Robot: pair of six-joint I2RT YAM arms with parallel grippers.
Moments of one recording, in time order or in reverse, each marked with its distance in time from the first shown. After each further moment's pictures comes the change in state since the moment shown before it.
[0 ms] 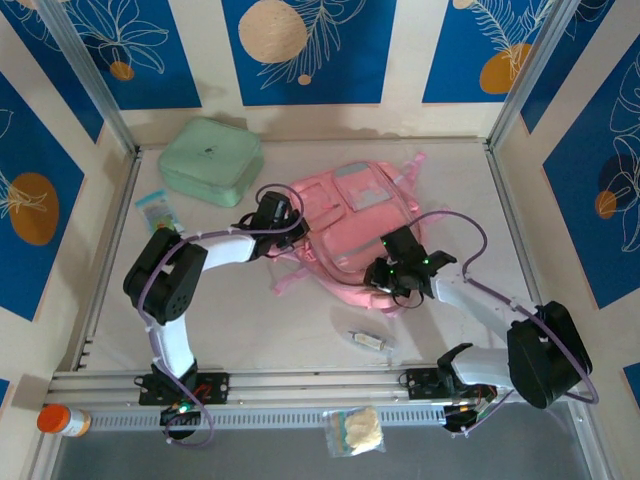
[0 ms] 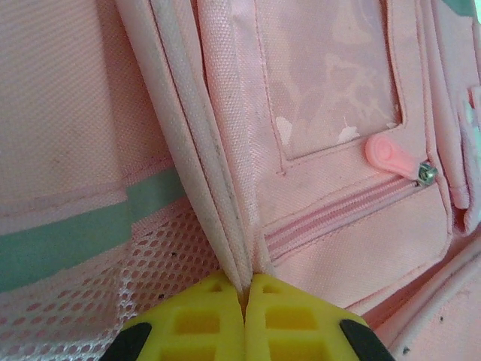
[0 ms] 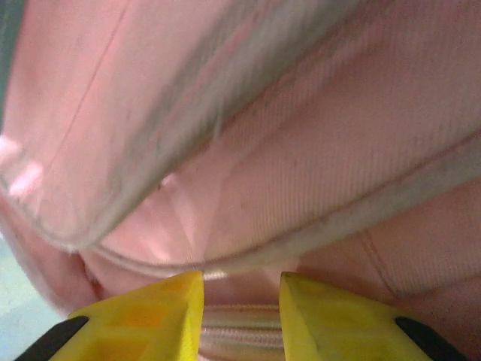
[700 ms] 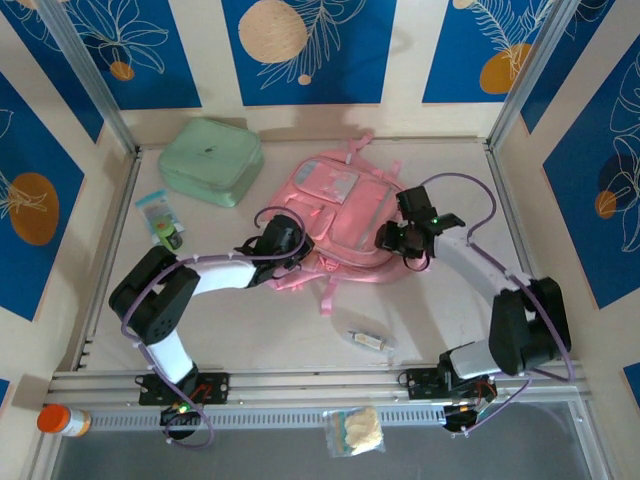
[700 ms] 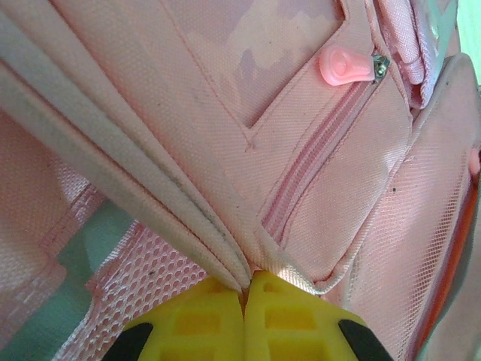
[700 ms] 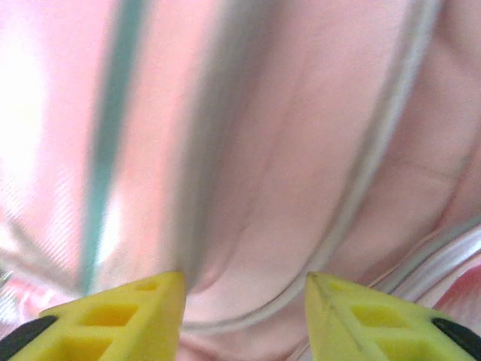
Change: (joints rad) left arm -0.144 -0.135 -0.191 0.111 -0.161 -0.267; right arm -0.134 0.135 0.279 -0.097 0.061 -0.245
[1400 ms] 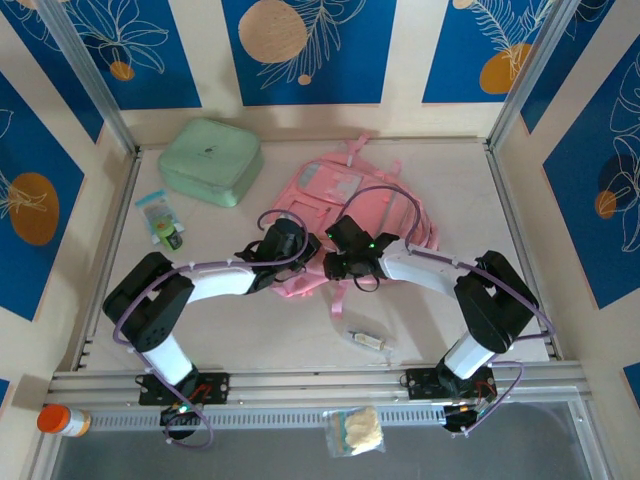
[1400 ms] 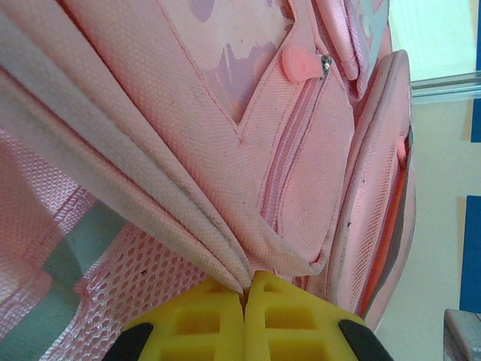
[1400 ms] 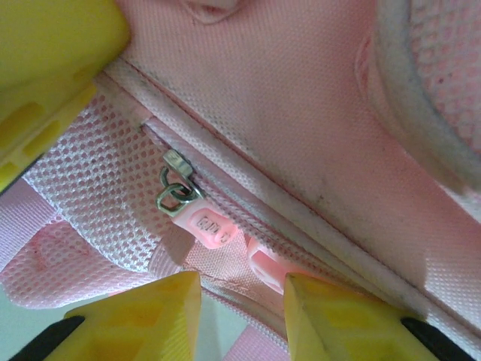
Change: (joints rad) left arm -0.047 -0.050 -0.025 0.056 0.000 -0.061; right arm 0.388 0.218 0.019 0.171 0.109 -0.045
